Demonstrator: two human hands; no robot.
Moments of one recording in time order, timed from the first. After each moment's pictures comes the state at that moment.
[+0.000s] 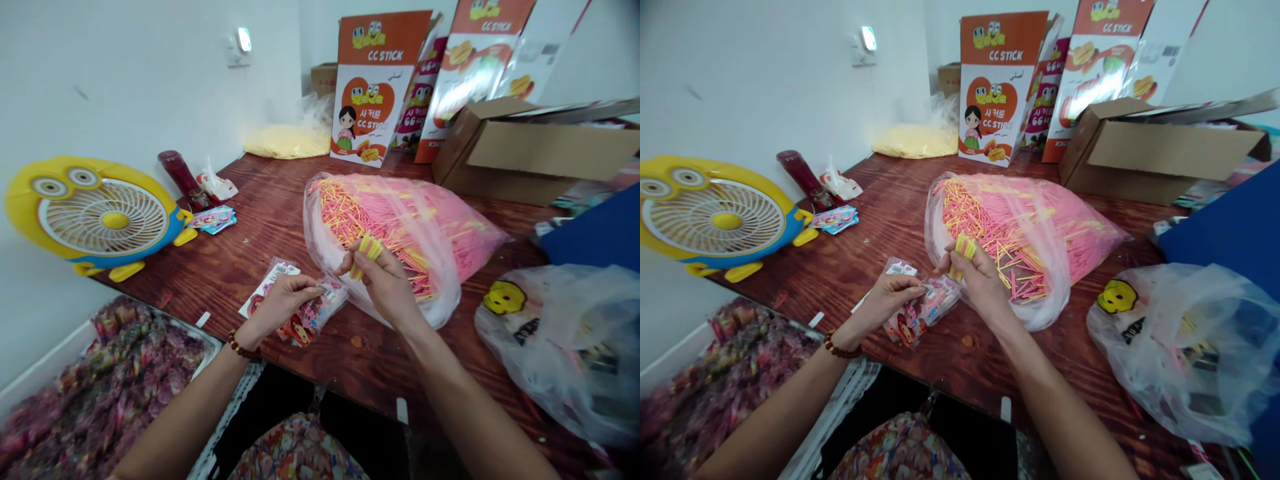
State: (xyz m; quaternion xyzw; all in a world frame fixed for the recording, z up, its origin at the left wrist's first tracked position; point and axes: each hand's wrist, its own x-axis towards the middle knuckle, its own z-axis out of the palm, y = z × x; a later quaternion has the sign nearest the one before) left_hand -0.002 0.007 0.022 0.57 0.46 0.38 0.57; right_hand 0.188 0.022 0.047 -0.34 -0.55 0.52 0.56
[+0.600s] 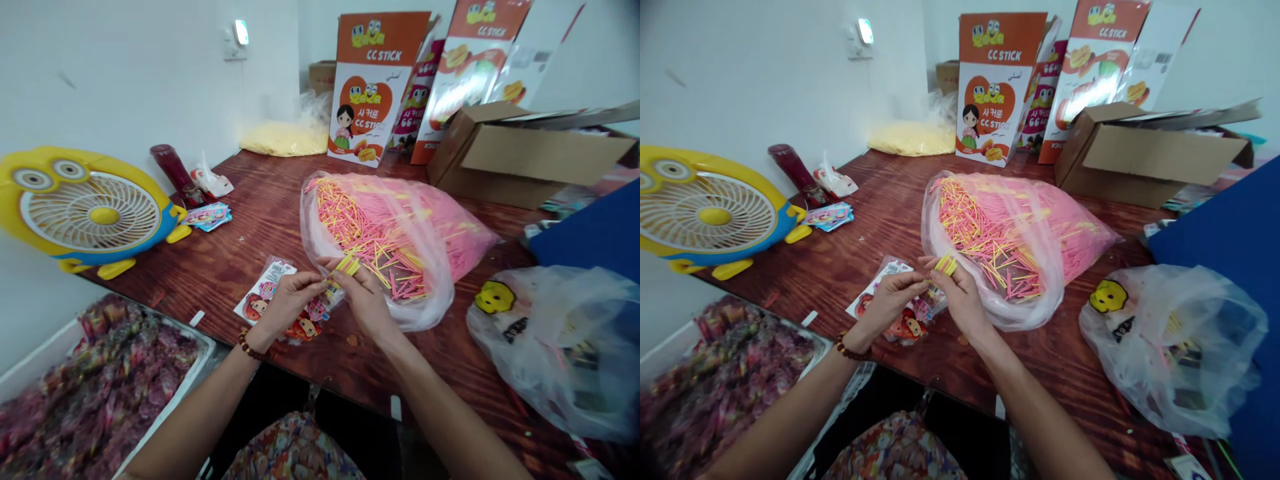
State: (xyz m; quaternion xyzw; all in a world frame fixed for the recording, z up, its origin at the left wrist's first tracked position) left_hand 0.017 0.007 0.010 0.55 0.42 0.48 0.54; right_hand 0.172 0.004 0.028 -0.36 -0.54 0.53 0.55
